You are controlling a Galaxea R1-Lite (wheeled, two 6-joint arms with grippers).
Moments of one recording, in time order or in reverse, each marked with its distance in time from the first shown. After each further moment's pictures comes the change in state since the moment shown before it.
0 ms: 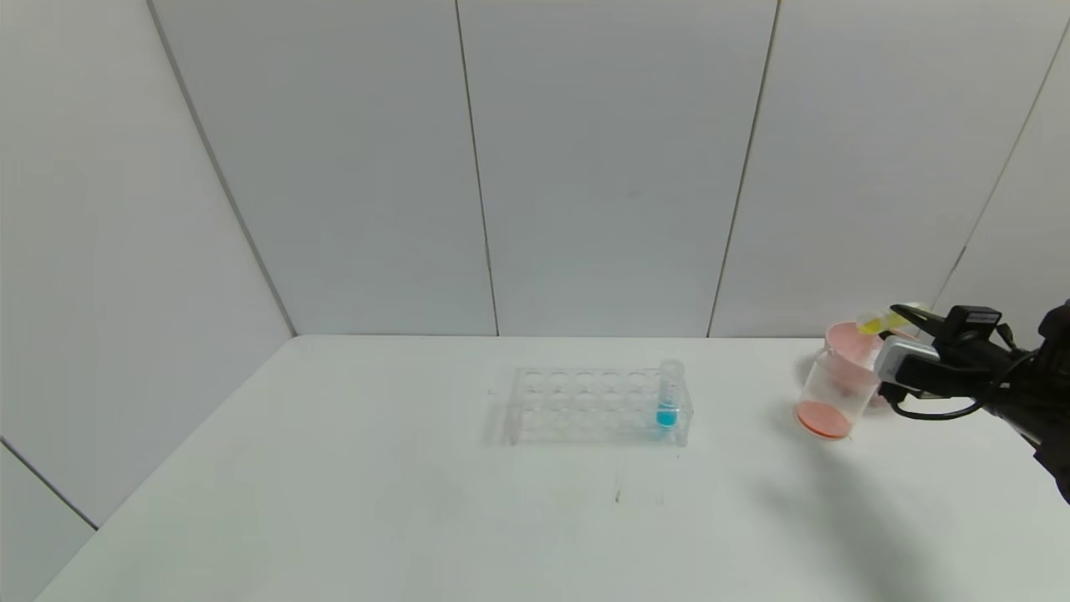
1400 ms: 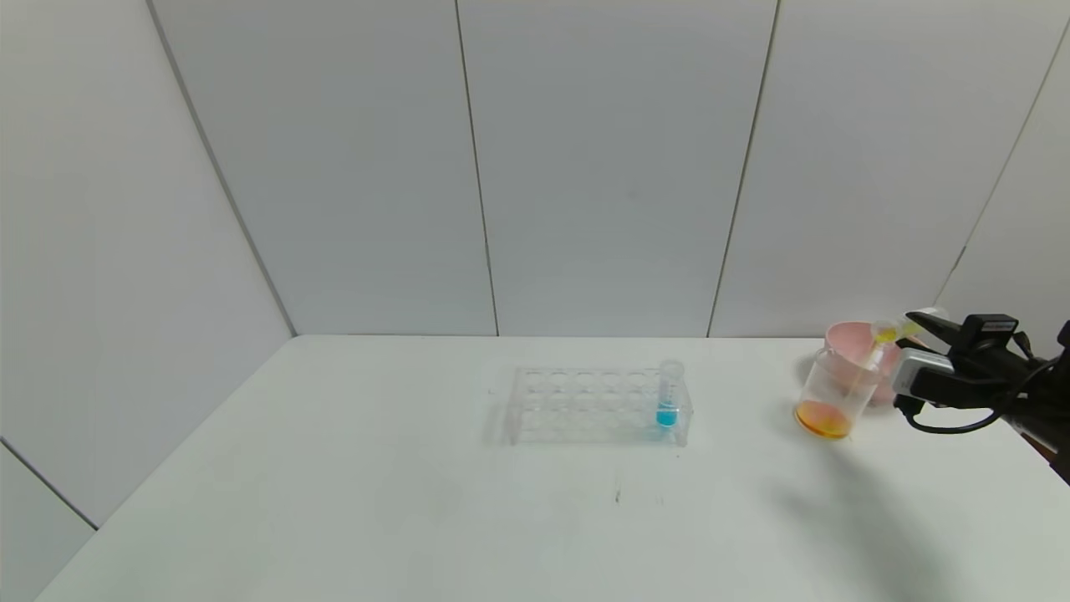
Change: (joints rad) left arm 0.000 0.000 0.000 0.000 0.000 0.000; right arm -0.044 -0.001 0.033 -0.027 0.026 -0.061
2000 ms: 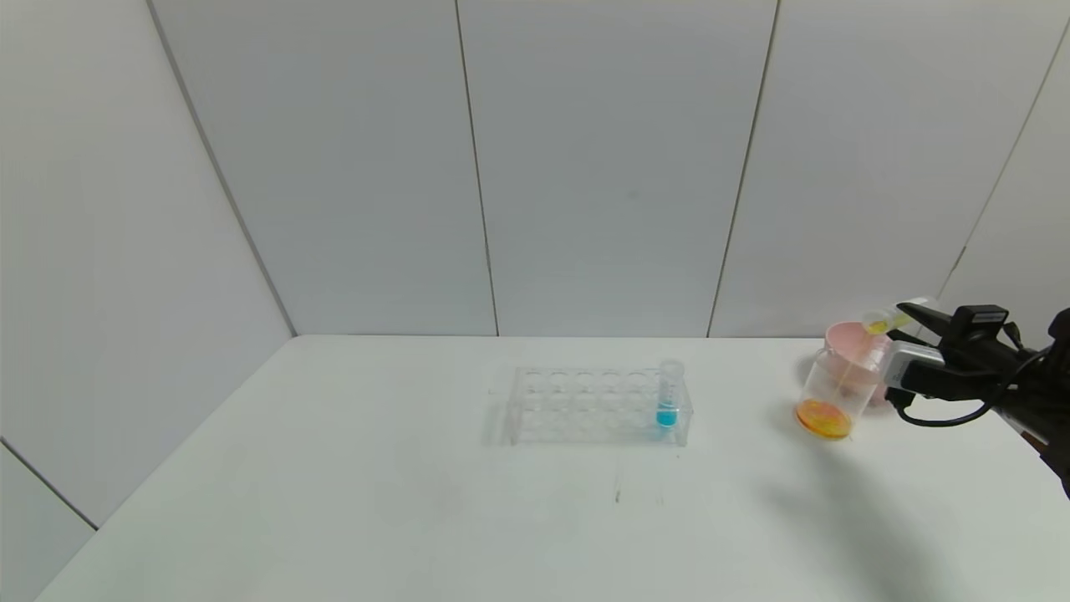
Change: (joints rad) left arm 0.000 0.000 0.000 0.000 0.000 0.000; right arm 0.027 0.001 -0.030 0.002 -0.004 -0.008
